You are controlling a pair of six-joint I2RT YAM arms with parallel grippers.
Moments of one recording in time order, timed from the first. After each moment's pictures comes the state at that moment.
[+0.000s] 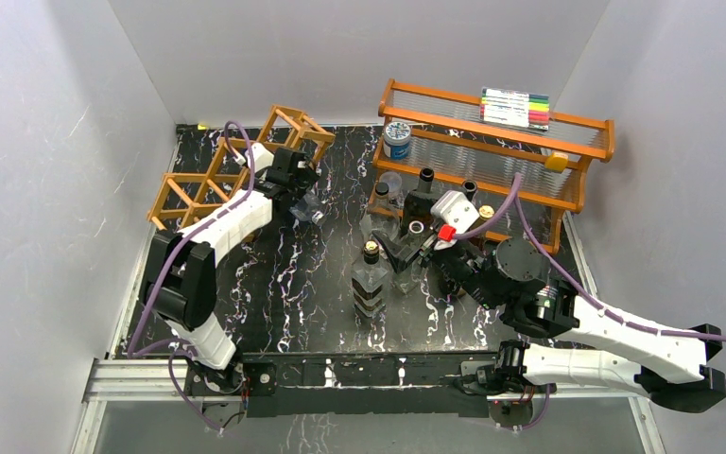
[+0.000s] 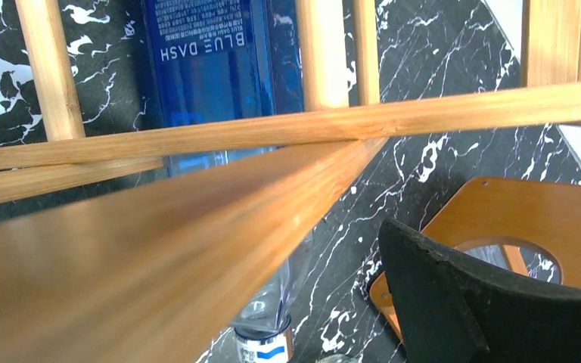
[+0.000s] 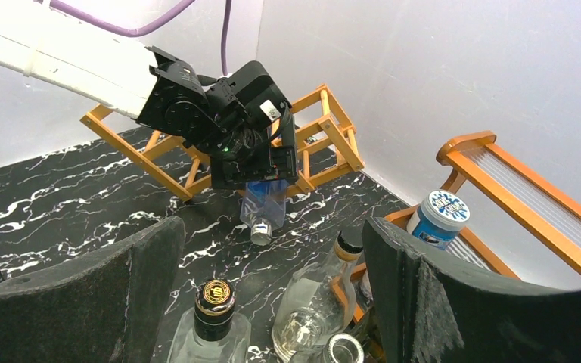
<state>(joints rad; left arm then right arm) -0.40 1.67 1.21 -0.35 -0.45 -1.04 1.29 0.80 0.96 0.01 0.43 -0.25</state>
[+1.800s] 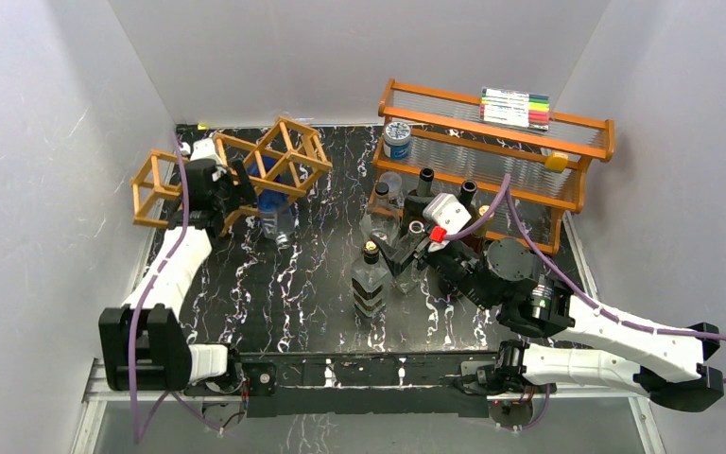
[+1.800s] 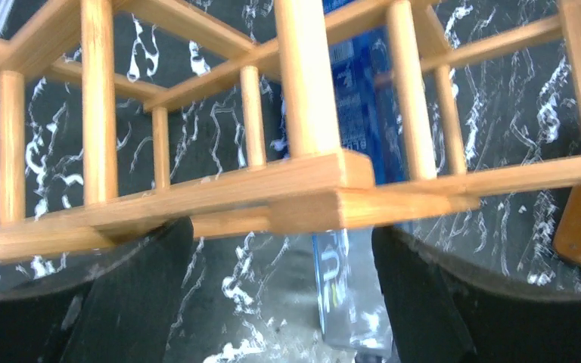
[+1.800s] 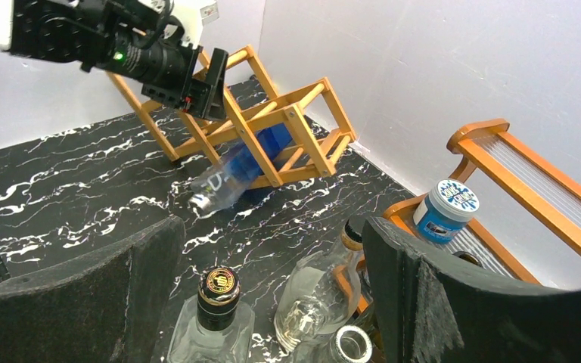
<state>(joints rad) -0.03 1.25 0.90 -0.18 -0.12 -0.26 1.29 0.81 0.95 -0.01 0.43 -0.24</state>
